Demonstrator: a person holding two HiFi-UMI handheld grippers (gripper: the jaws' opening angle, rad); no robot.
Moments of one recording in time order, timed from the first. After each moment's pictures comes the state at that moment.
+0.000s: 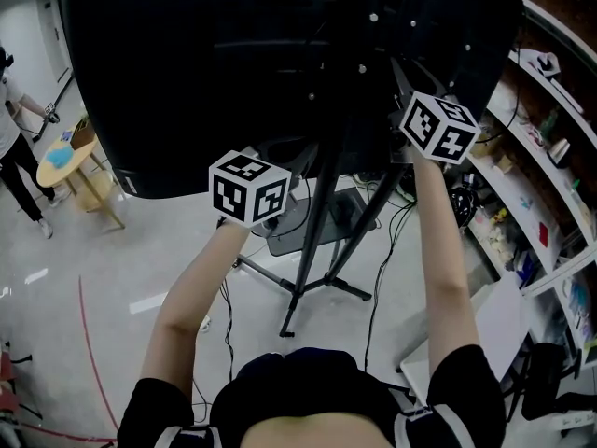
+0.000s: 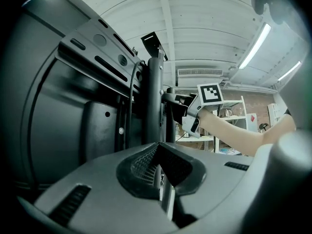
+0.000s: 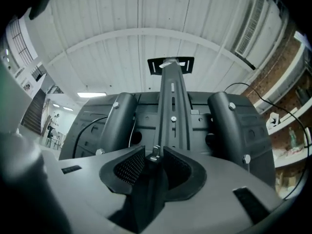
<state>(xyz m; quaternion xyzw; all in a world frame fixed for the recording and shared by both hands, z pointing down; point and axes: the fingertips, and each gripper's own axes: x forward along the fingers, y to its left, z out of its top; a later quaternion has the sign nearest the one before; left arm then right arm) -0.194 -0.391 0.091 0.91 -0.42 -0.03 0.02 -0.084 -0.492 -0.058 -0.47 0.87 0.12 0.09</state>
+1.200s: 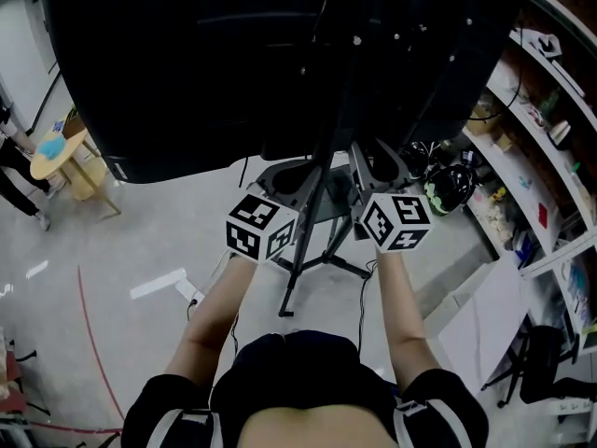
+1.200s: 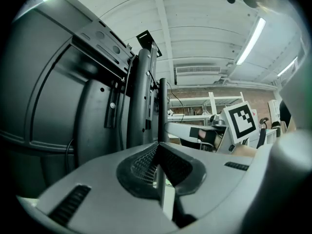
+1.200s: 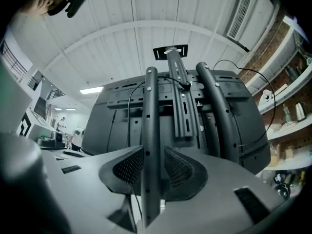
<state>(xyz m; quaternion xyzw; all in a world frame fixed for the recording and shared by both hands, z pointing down) -0.163 -0.356 0.169 0.91 -0.42 -0.03 0.00 -0.095 -0.402 0.129 -0.46 0.88 0.04 0.06</state>
